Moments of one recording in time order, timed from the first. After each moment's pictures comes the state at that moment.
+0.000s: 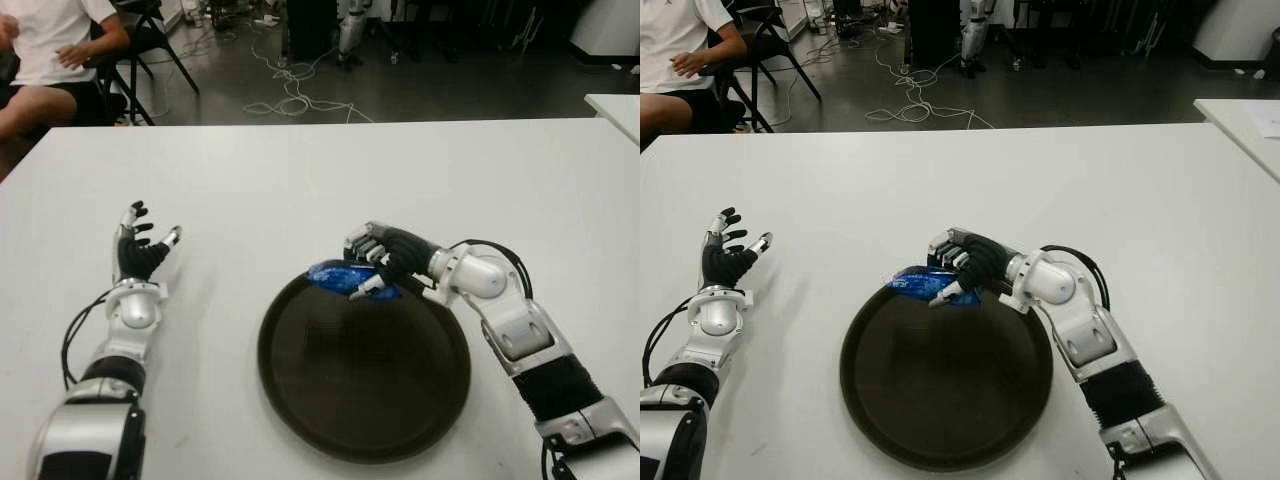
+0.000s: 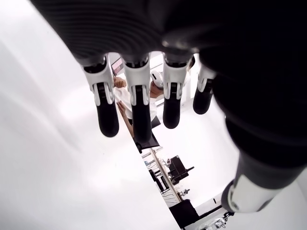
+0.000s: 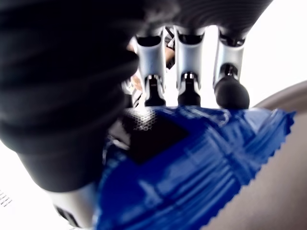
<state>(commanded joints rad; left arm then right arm) -0.54 0.30 0.06 1.19 0.18 -0.49 0.40 -0.37 -0.29 0.30 0.07 -0.13 0.09 0.62</state>
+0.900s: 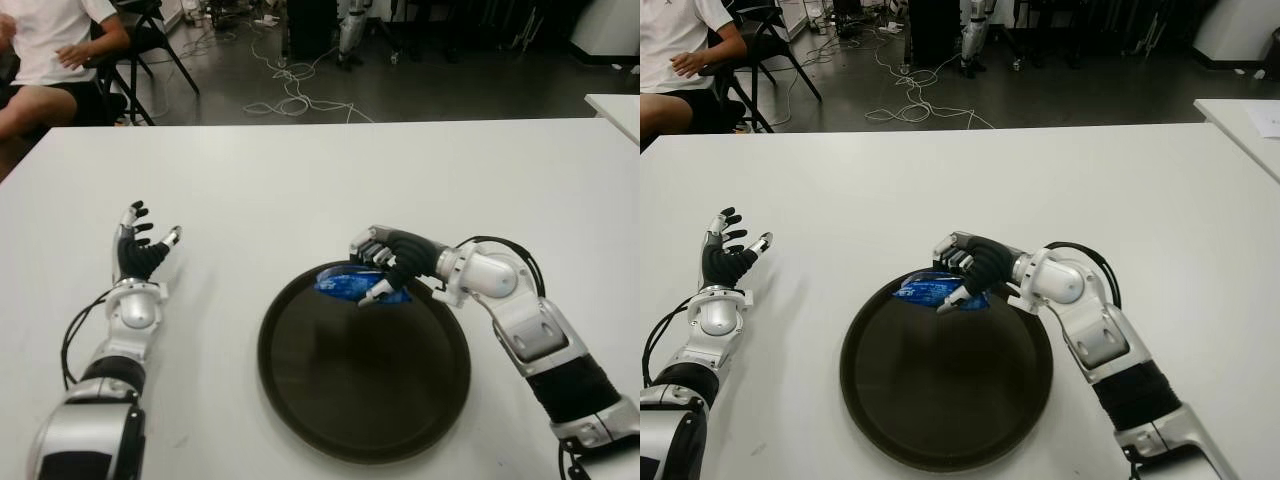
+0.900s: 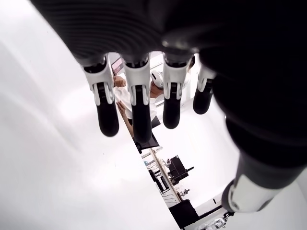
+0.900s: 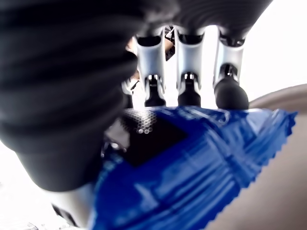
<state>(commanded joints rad) -0.54 0.30 0.06 1.19 0.20 -0.48 0.42 -0.38 -0.36 0.32 0.03 -0.17 0.10 0.65</state>
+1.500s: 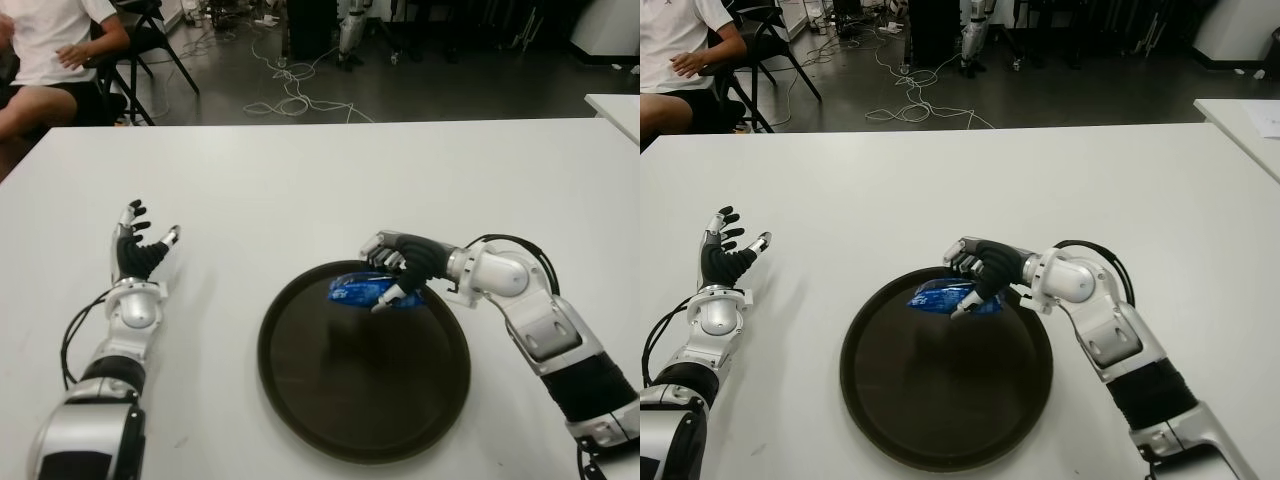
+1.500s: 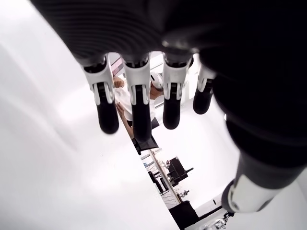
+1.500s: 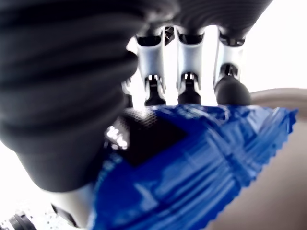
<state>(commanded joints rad) -0.54 0.30 0.06 1.18 0.19 -0.48 0.43 -0.39 -0.41 0.33 0.03 -0.18 0.09 0.69</state>
